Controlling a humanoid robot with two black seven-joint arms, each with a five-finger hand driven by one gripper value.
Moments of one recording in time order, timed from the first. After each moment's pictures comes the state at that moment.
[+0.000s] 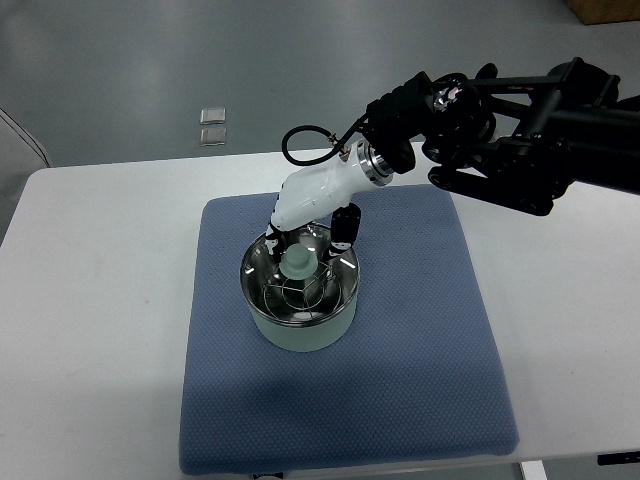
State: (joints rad) left arm 0.00 0.00 -0.04 -0.16 0.00 -0.02 0.04; right arm 1.47 -0.19 -0.10 0.97 -1.71 0.30 0.61
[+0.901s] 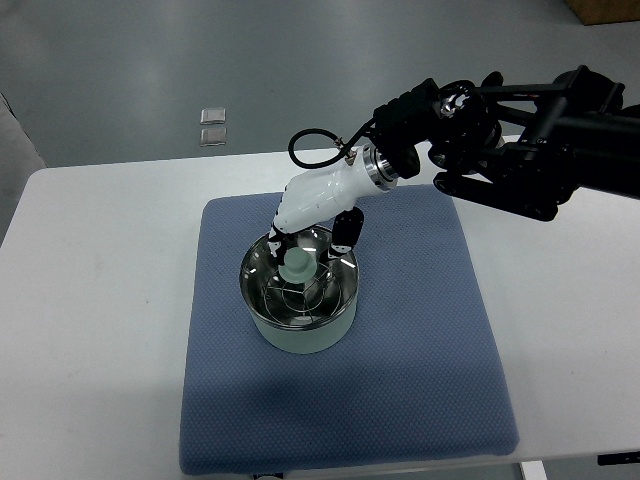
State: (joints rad) left arm 0.00 0.00 -0.04 -0.16 0.00 -0.02 0.04; right arm 1.45 -0.20 -0.10 0.98 -1.70 0.29 0.61
